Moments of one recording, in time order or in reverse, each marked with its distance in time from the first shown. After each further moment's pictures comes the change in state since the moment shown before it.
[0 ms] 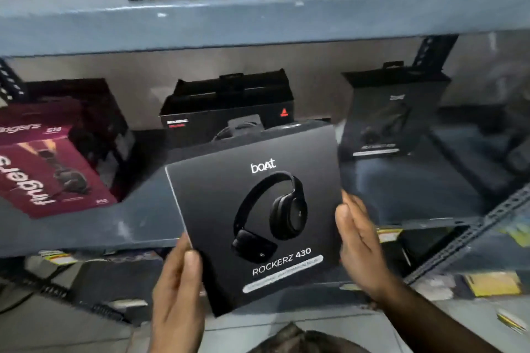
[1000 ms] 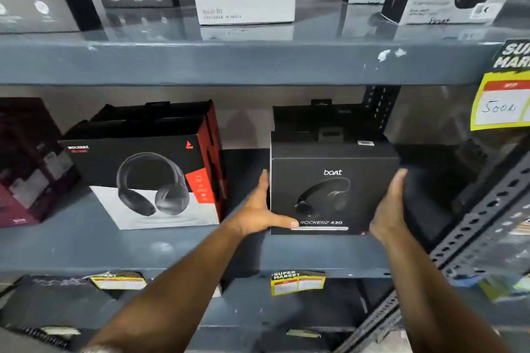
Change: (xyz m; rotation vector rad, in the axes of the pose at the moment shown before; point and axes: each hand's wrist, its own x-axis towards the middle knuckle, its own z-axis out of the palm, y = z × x) left_hand 0.125 -0.066 0.295 0.246 -0.800 -0.103; right_hand 0.161 0.103 -0.213 0.577 0.248 0.479
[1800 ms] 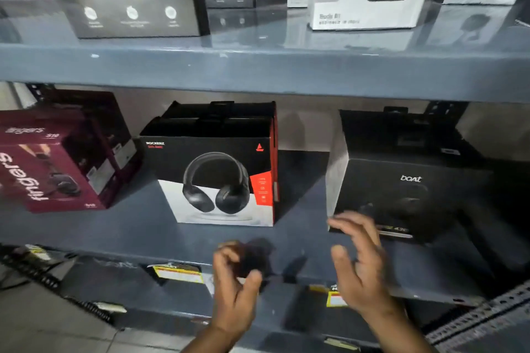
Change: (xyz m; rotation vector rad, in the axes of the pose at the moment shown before) left_hand -0.164 -0.068 -0.033 -0.200 0.740 0.416; right_hand -0.104 0.093 0.095 -0.648 -0.322 -1.044
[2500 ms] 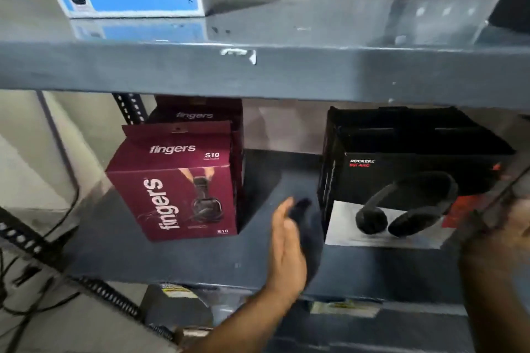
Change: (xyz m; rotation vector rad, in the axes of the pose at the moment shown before) left_hand 0.159 -0.031 -0.217 -0.261 -0.121 -0.504; right_hand 0.069 -0.077 0.219 0.001 0.473 0.630
